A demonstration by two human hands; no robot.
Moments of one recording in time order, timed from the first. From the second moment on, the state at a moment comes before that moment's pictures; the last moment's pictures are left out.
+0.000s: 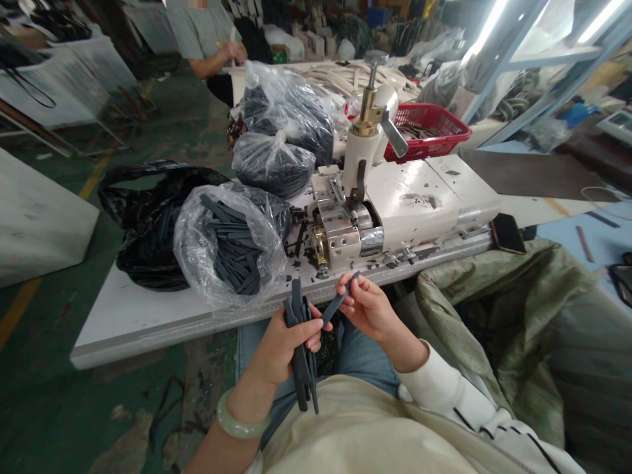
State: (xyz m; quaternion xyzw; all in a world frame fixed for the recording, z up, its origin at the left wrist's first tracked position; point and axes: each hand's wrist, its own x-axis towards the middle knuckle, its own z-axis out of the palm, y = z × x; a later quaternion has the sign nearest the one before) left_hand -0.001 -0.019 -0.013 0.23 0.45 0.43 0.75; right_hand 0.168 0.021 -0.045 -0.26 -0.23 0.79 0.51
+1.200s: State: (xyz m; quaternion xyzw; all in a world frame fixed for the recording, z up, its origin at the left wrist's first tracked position) left_hand -0.008 -0.013 -0.024 0.23 0.45 0.42 0.75; right_hand 0.176 0.095 -0.025 -0.47 -0.31 0.60 0.57
